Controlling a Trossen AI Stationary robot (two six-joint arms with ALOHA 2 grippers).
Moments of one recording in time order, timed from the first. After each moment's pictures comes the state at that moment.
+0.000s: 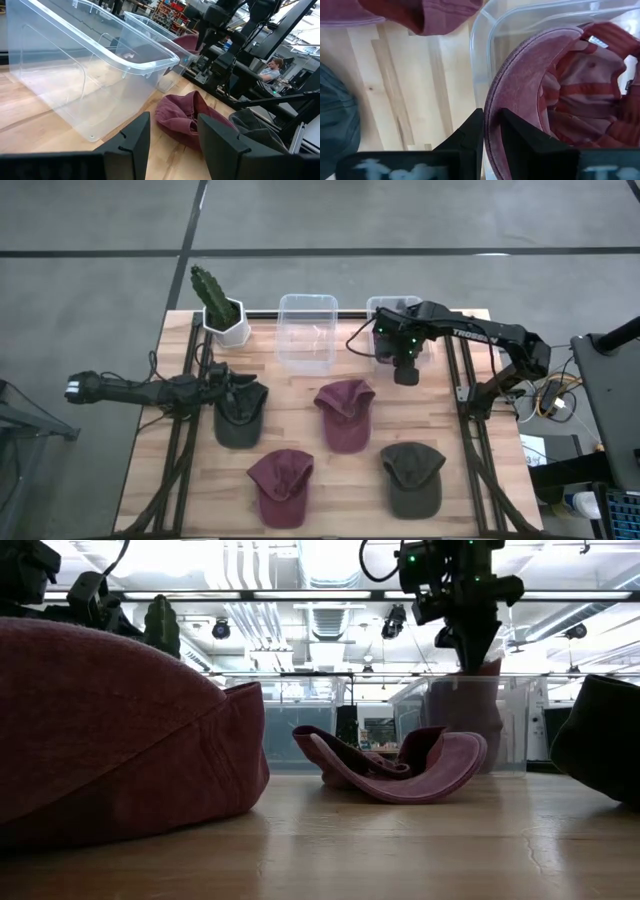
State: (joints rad) left arm -0.07 0.28 0.01 0.12 -0.41 -0.52; right arm -0.40 1.53 1.36 -1.32 -0.03 -0.28
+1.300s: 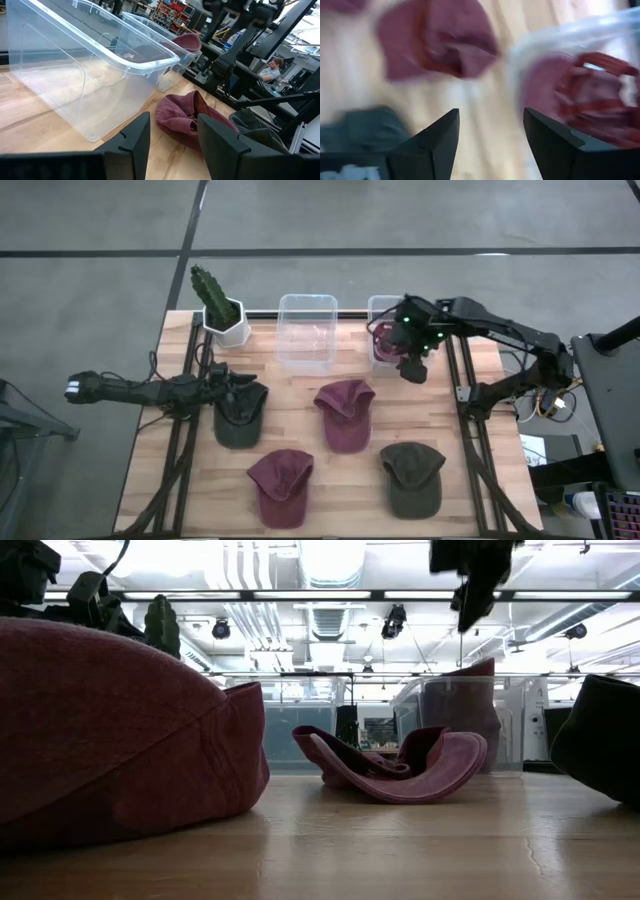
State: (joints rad) left arm -0.07 0.28 0.01 0.12 -0.41 -0.52; right arm -0.38 1.32 1.39 -1.27 -0.19 -0.08
